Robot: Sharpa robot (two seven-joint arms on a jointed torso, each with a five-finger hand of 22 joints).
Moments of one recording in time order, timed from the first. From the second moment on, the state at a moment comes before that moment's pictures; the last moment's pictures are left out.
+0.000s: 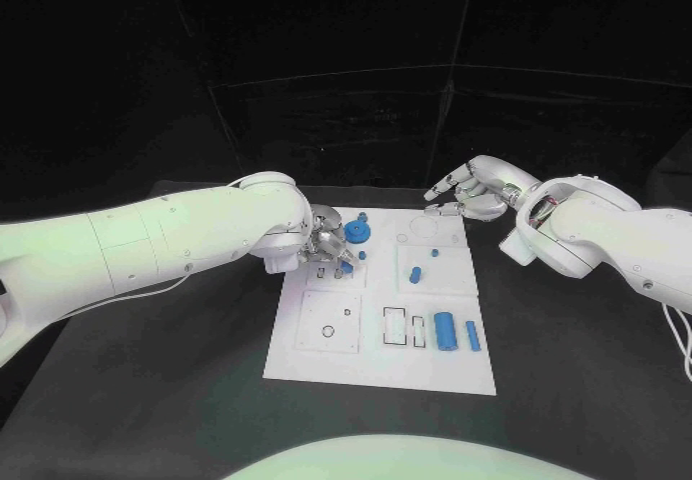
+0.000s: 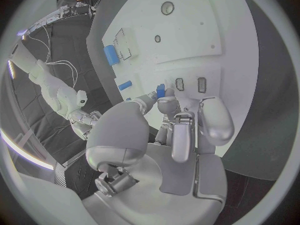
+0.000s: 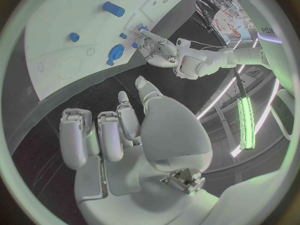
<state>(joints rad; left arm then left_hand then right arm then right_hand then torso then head) 1.32 -0.60 -0.13 1.33 -0.93 0.19 -0.53 1.13 0.01 0.48 0.09 0.08 0.78 0.06 0.78 0.50 1.27 -0.02 1.09 0.88 1.47 -0.09 1.55 1.31 0.11 1.44 0.01 1.26 1.05 1.27 -0.82 -0.02 1.46 -1.02 -0.23 0.00 1.29 -0.03 0.09 0.05 0.23 0.92 0.16 0.10 0.07 1.40 0.08 1.32 1.31 1.47 0.00 1.50 1.31 0.03 1.47 0.11 1.51 1.31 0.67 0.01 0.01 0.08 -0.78</state>
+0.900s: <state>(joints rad) 1.29 -0.64 -0.13 1.35 -0.93 0.11 -0.53 1.12 -0.01 0.50 0.08 0.07 0.78 0.06 0.79 0.50 1.26 -0.02 1.09 0.88 1.47 -0.09 1.55 1.31 0.11 1.44 0.01 1.26 1.05 1.26 -0.82 -0.02 1.45 -1.04 -0.22 -0.01 1.29 -0.03 0.09 0.05 0.23 0.92 0.16 0.10 0.07 1.40 0.08 1.32 1.31 1.47 0.00 1.50 1.31 0.03 1.47 0.11 1.51 1.31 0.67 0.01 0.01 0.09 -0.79</state>
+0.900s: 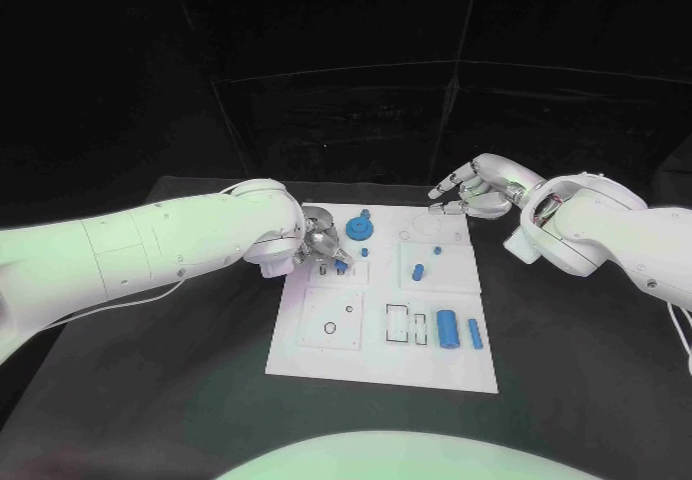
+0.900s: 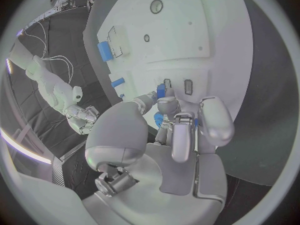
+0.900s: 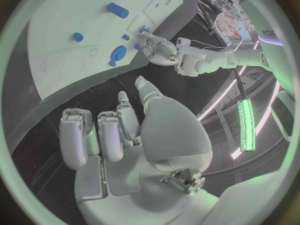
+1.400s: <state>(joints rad) 1.29 -0.64 -0.13 1.34 -0.94 0.13 -0.54 1.11 -0.01 0.52 0.07 0.07 0.77 0.06 0.79 0.50 1.26 -0.02 1.09 0.88 1.47 -0.09 1.55 1.31 0.11 1.44 0.01 1.26 1.05 1.26 -0.81 -0.02 1.45 -1.04 -0.22 0.00 1.29 -0.03 0.09 0.05 0.23 0.92 0.16 0.10 0.07 1.40 0.08 1.32 1.31 1.47 0.00 1.50 1.31 0.03 1.47 0.11 1.51 1.31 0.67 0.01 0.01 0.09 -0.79</state>
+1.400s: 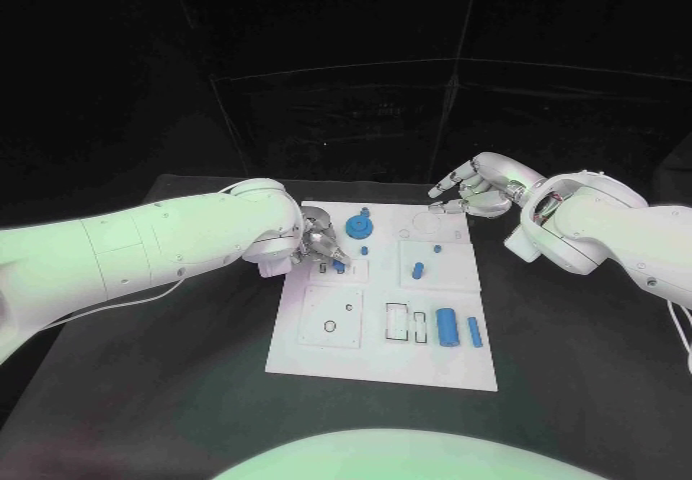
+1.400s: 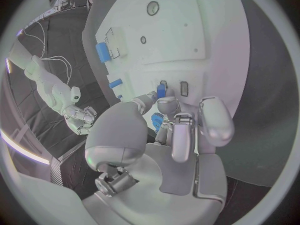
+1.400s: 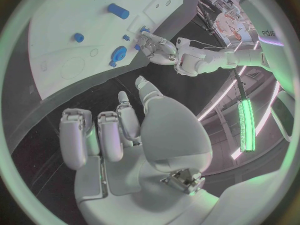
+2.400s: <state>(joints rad) 1.29 -0.64 -0.13 1.33 -0.94 0.17 -0.56 1.05 -0.04 0.57 0.01 0.06 0.78 0.05 0.81 0.50 1.26 -0.02 1.09 0.87 1.47 -0.09 1.55 1.31 0.11 1.44 0.01 1.26 1.05 1.26 -0.81 -0.02 1.44 -1.04 -0.21 0.00 1.29 -0.02 0.09 0.05 0.23 0.92 0.16 0.10 0.07 1.40 0.07 1.31 1.31 1.47 0.00 1.50 1.31 0.03 1.47 0.11 1.51 1.31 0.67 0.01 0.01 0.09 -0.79</state>
